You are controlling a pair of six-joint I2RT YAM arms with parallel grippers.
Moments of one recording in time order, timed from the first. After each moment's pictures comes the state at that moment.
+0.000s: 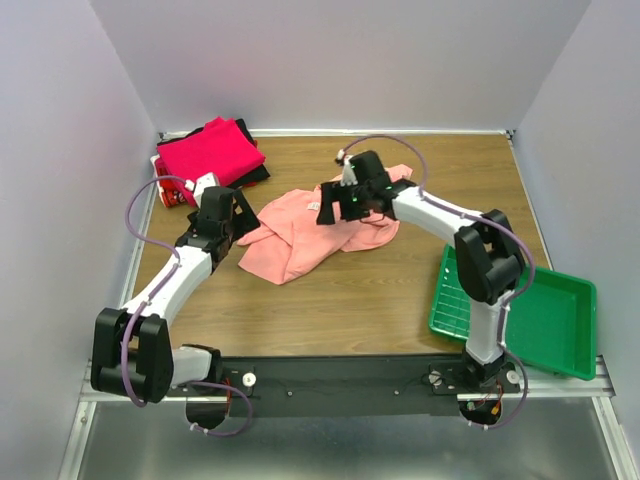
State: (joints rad) left arm -0.20 1.26 0.78 -0.21 -0.24 -0.59; right arm 0.54 1.93 1.45 -0.29 -0.28 0.32
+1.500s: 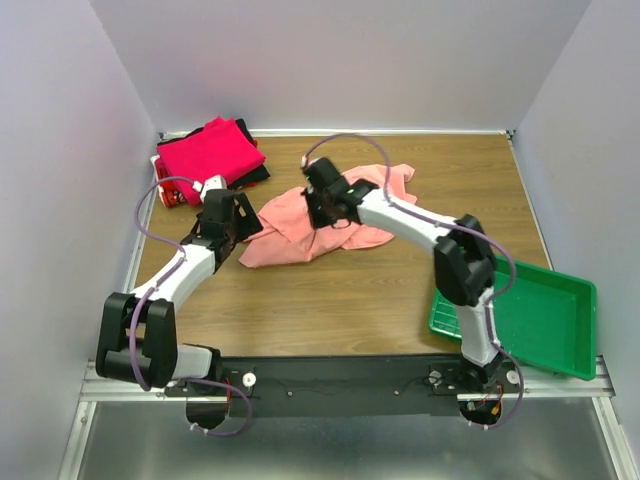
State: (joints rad) left arm -0.18 1.31 0.74 -0.07 -0.13 -0.55; right arm 0.81 2.13 1.73 -0.52 0.07 0.32
